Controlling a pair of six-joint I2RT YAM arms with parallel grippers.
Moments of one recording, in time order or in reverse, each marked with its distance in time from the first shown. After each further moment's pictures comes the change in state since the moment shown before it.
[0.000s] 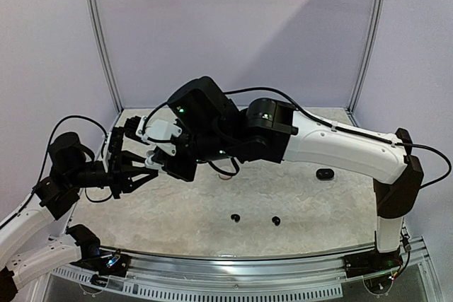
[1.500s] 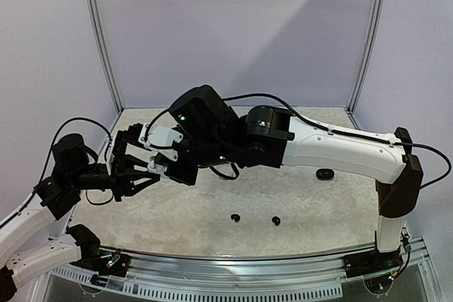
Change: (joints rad) left arm -0.012 0.008 -0.005 -0.050 -0.025 0.013; right arm -0.002 -0.017 -0.087 0.058 -0.005 -0.021
